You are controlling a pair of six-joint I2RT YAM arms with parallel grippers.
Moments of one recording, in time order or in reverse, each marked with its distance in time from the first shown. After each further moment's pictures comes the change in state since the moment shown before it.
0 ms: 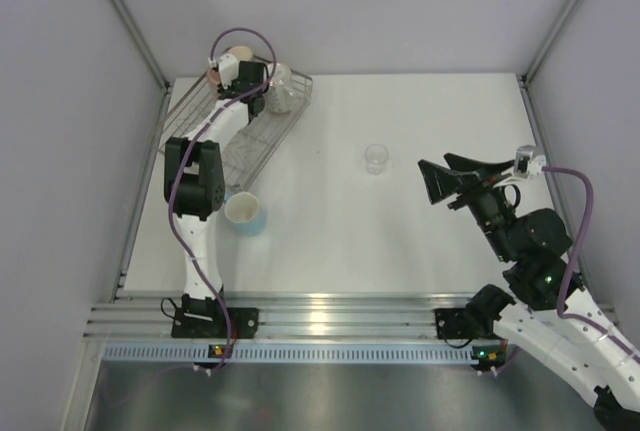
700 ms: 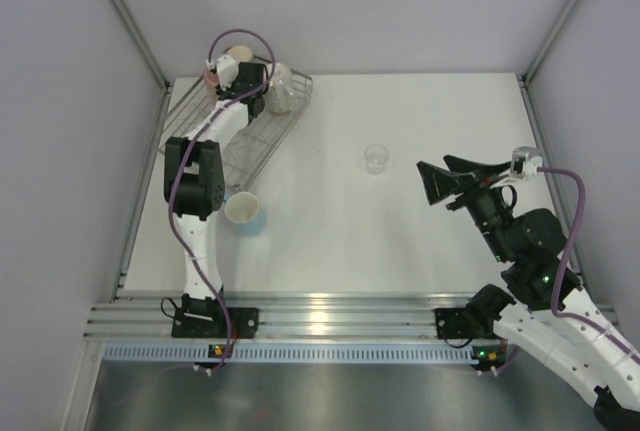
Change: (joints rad) left arm 0.006 0.005 -0.001 0.001 -0.041 -0.027; right arm 0.000 -0.002 -0.020 -0.004 0.011 -0.014
